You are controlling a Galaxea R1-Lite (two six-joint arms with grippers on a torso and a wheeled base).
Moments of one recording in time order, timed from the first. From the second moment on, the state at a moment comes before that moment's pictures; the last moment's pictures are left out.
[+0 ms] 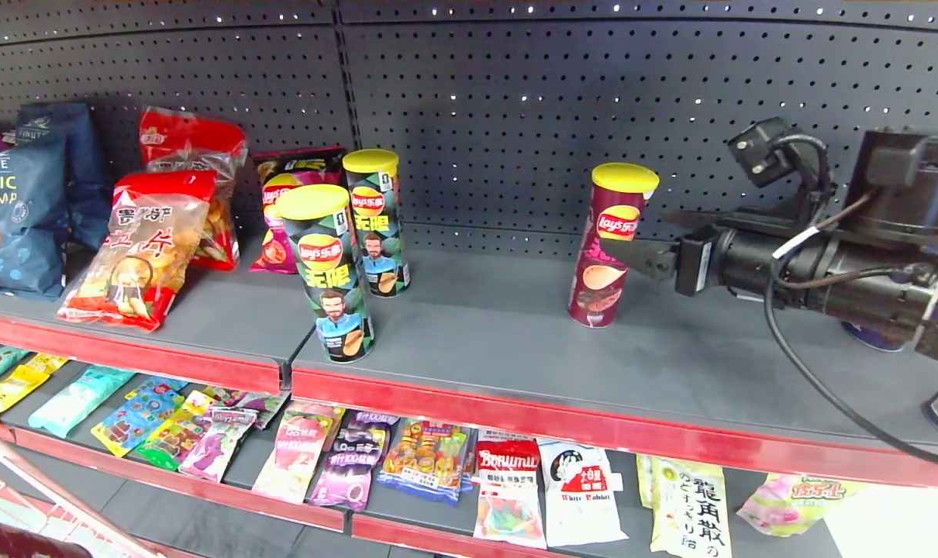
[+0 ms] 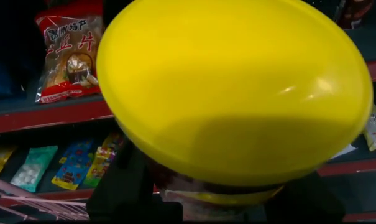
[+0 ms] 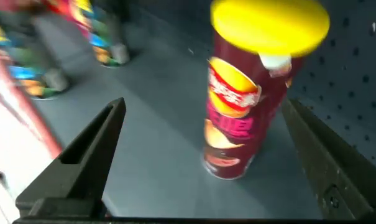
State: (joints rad) left arm -0.04 0.36 -0.50 0.19 -0.15 0.17; right arm 0.37 1.61 -0.91 -0.55 0.20 -0.10
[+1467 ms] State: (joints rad) left arm -0.04 0.37 -0.52 0.19 -0.13 0.17; right arm 0.36 1.88 -1.17 -0.56 0.01 -0.05
